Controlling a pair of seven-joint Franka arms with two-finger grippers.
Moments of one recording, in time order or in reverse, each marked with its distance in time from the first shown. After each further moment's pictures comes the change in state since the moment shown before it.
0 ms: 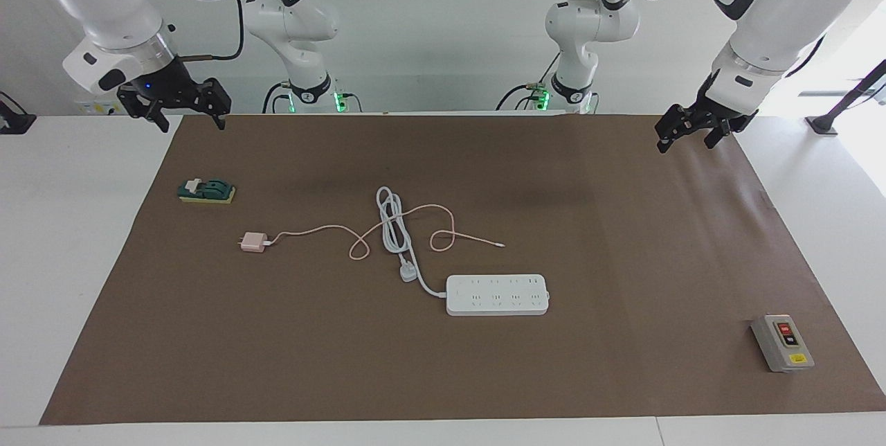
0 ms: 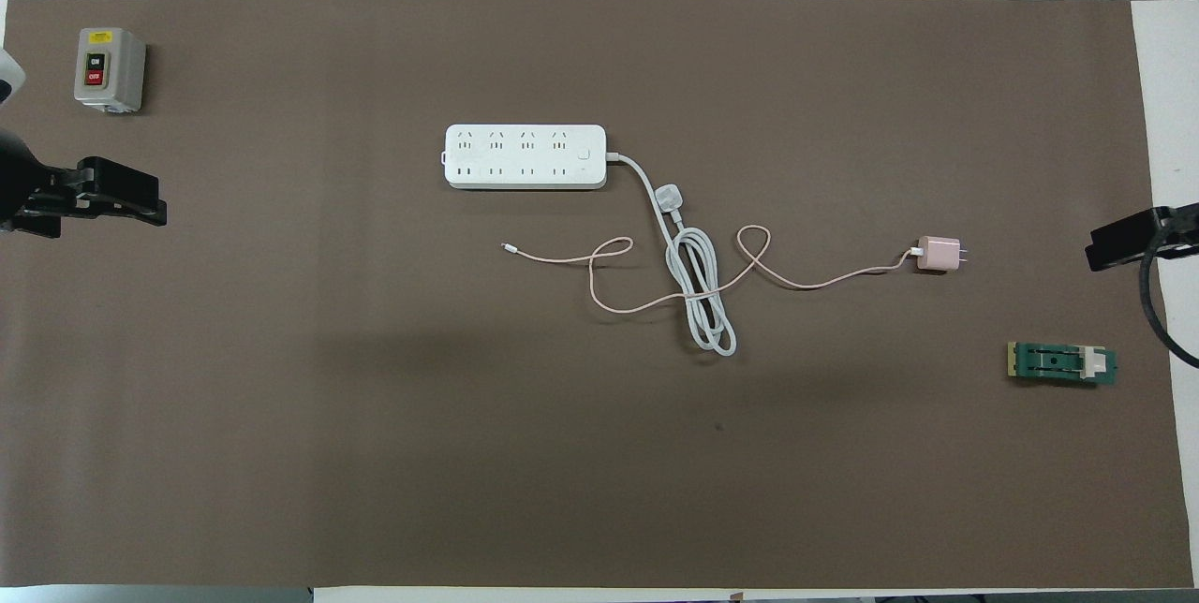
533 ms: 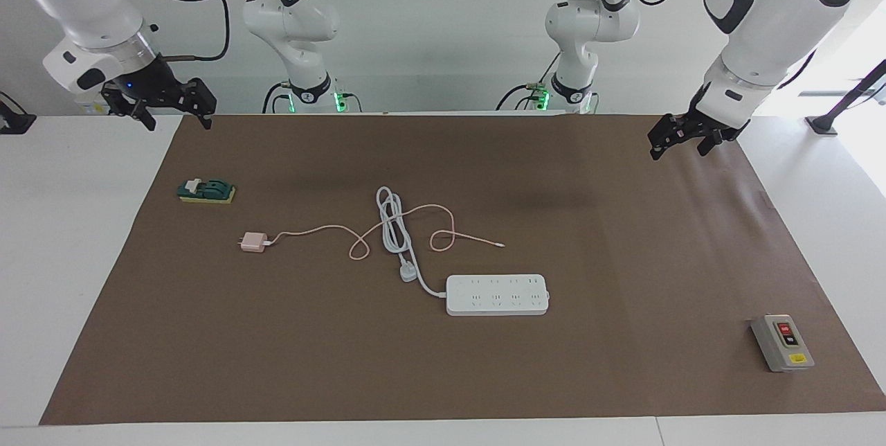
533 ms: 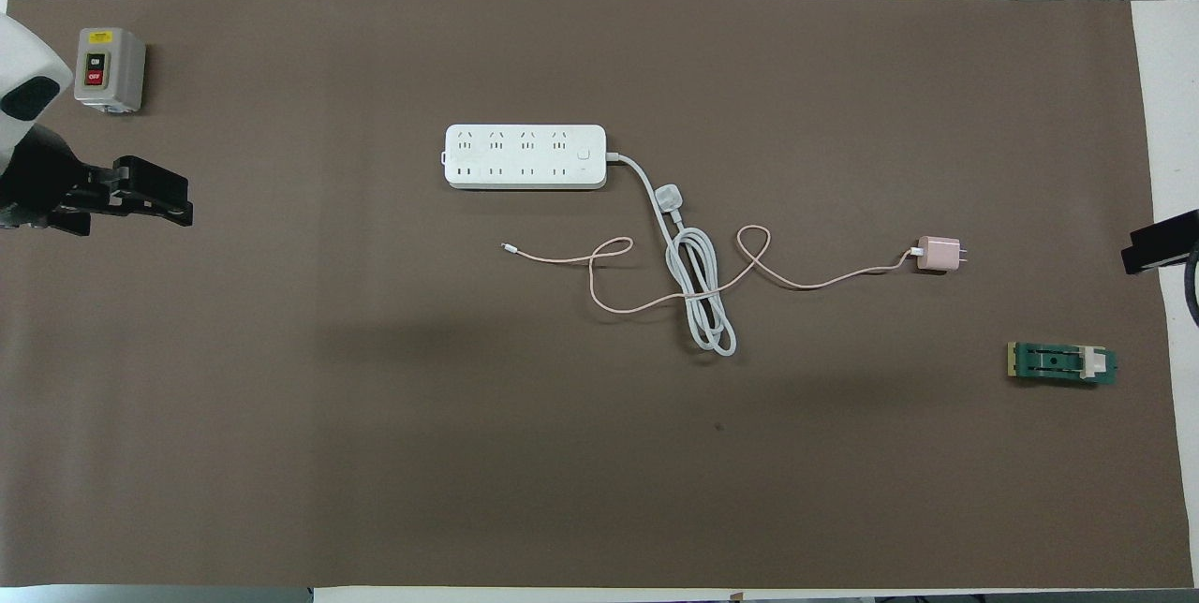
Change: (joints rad) left arm -0.014 0.043 -0.007 0.006 0.000 0.000 0.000; right arm -0.055 -0.002 -0.012 -0.010 0.000 -0.001 -0.016
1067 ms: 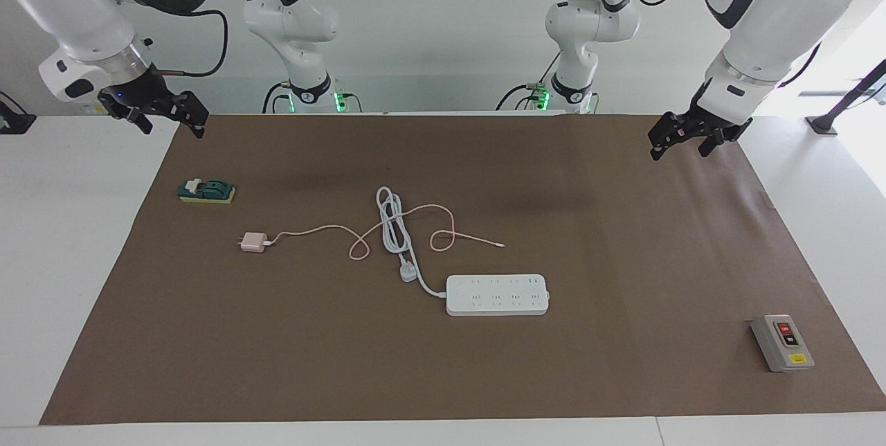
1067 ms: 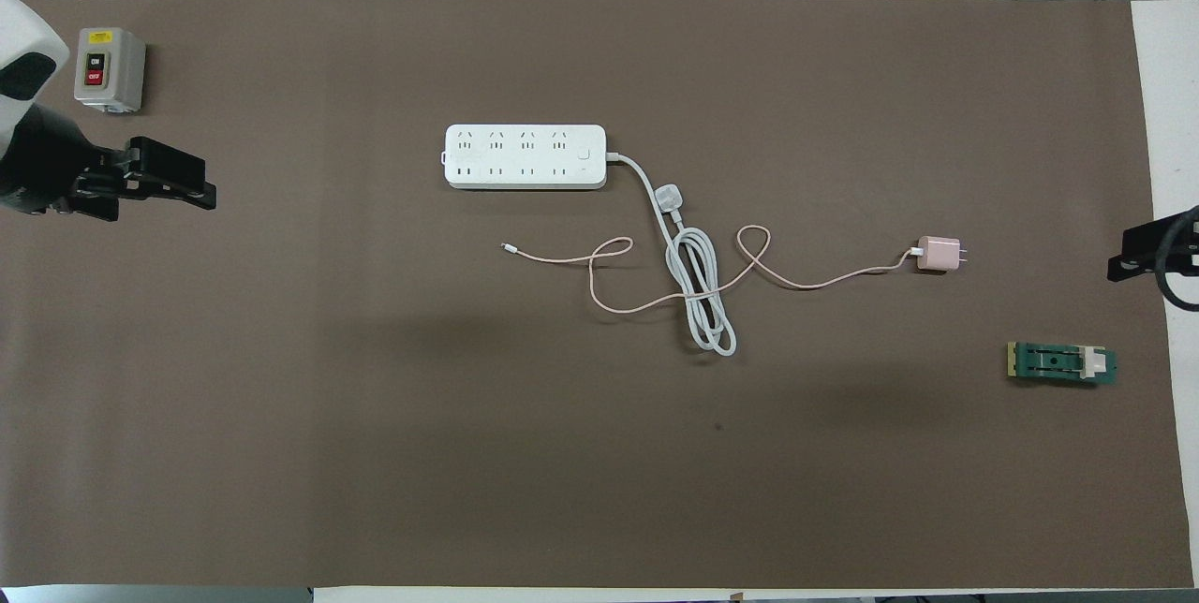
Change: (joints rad) left arm -0.005 0.021 -0.006 0.045 -0.129 -0.003 0.000; right arm -0.089 -0.032 -0.003 -0.158 0.114 0.077 0.326
